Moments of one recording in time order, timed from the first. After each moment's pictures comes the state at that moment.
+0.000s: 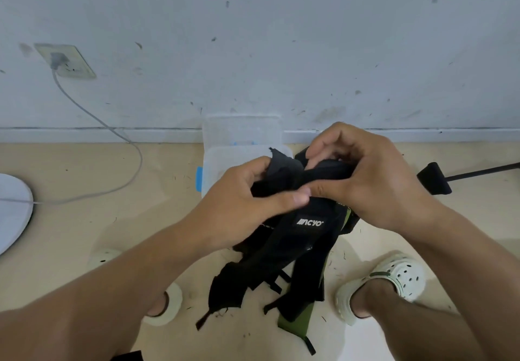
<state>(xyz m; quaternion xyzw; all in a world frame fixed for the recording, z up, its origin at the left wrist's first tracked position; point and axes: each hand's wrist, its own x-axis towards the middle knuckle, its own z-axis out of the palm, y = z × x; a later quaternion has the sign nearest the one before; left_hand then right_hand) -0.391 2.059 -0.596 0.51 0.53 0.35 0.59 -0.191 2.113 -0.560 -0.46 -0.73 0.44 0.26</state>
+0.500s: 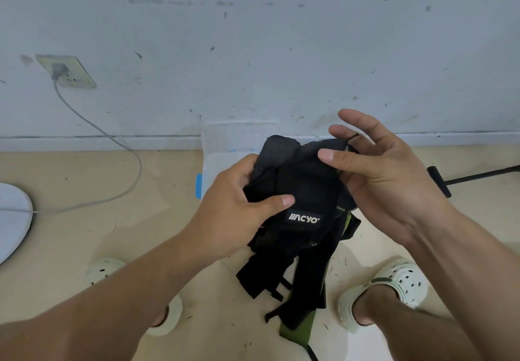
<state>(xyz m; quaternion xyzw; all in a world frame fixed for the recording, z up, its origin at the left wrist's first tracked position) -0.390 2.059 -0.599 0.48 0.55 0.42 0.54 -0.194 2.117 -0.563 -0.46 -0.37 0.67 0.45</state>
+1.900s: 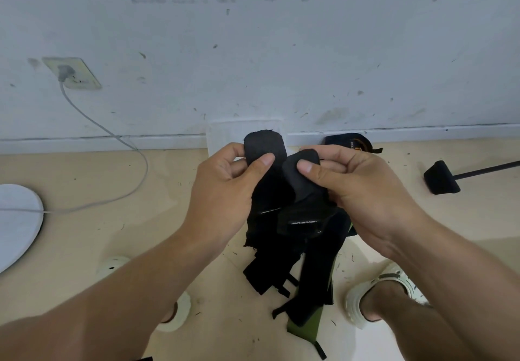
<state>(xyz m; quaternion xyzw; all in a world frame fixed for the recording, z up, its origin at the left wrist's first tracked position) -0.388 2.064 -0.594 0.36 0.60 0.51 0.50 -0.213 2.098 -0.572 -0.52 -0.37 0.68 0.37</state>
